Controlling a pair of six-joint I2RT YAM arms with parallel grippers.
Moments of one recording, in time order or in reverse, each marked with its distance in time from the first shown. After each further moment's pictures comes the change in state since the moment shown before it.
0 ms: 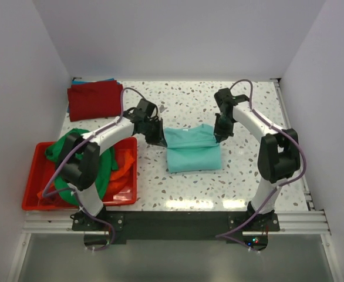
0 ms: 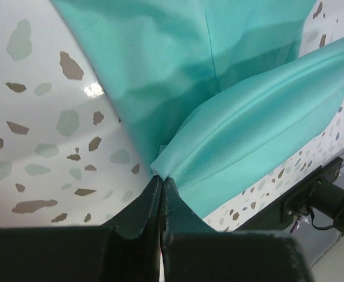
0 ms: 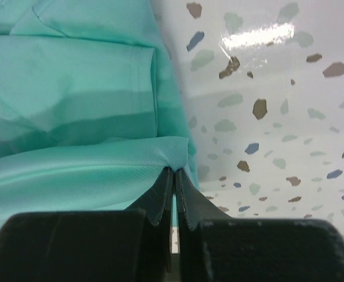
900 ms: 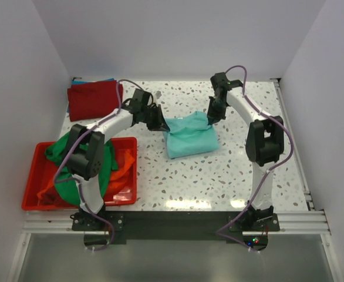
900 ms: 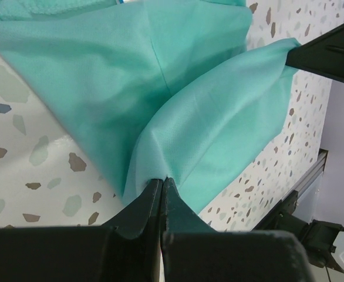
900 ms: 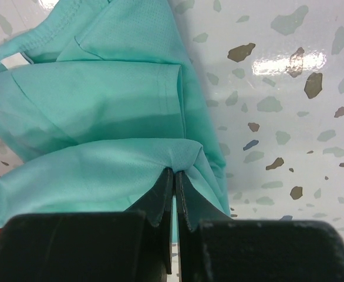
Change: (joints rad) left arm 0.101 0.151 0.132 0.172 0.106 -0.056; right arm -0.031 0.309 0.412 -0.001 -0.079 -0.028
